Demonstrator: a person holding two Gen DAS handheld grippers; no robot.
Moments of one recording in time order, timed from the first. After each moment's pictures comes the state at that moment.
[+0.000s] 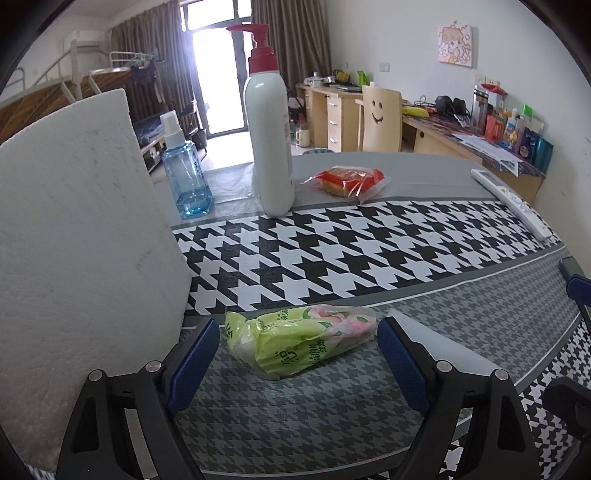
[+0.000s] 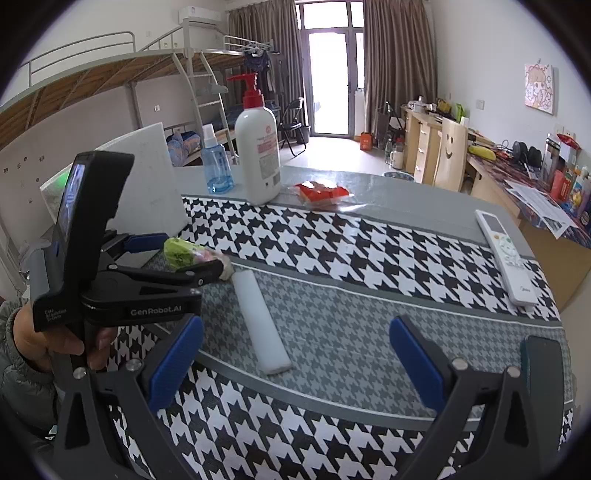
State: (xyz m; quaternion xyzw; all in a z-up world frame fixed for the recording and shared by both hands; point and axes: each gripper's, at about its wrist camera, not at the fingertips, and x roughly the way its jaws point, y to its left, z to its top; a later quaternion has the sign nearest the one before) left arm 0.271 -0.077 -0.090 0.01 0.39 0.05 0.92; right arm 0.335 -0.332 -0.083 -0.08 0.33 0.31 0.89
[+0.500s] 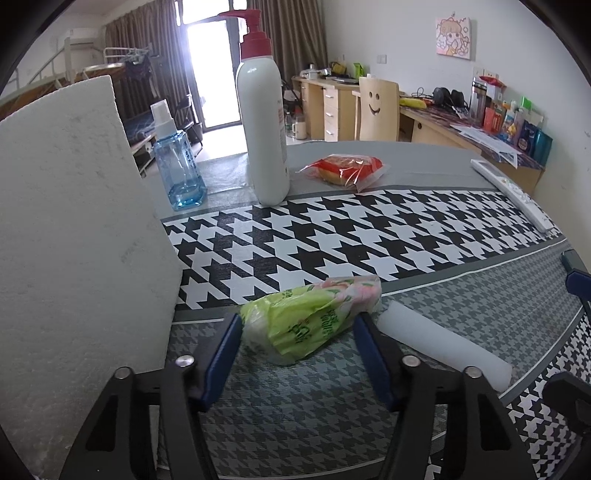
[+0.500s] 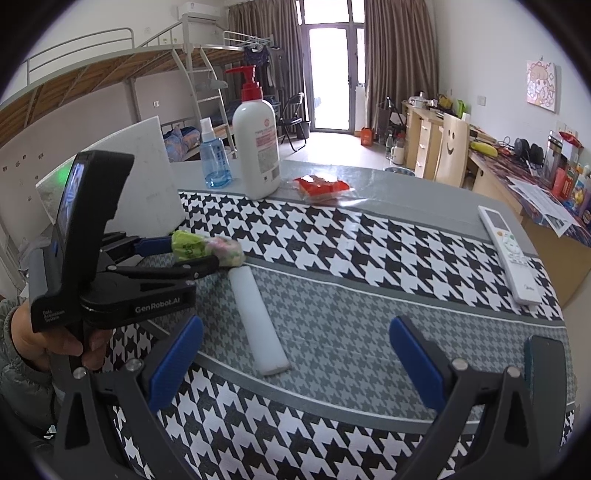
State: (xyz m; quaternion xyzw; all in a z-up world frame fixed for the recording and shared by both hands) left arm 0.275 -0.078 -0.096 0.01 0.40 0.05 0.91; right arm 0.340 -0.327 -0.087 -0.09 0.34 0.31 0.89
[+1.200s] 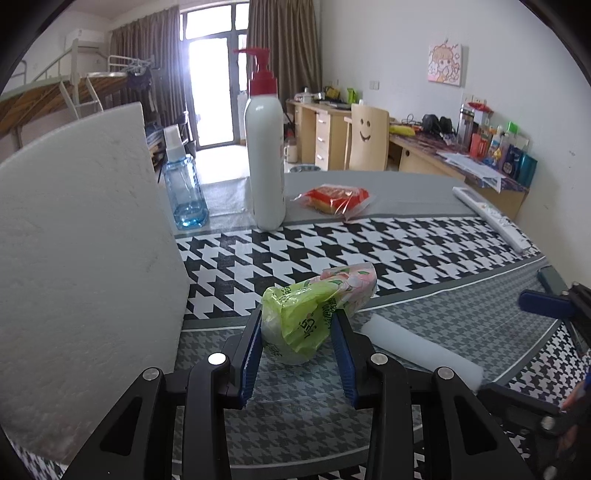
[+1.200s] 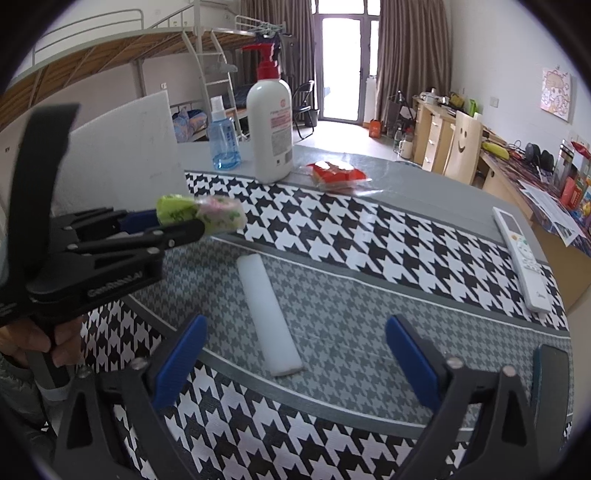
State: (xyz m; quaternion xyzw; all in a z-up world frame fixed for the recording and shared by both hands) left arm 0.250 -0.074 -0.078 -0.01 0.35 0.02 0.94; right arm 0.343 -0.308 -0.098 -0.12 0.36 0.32 0.87
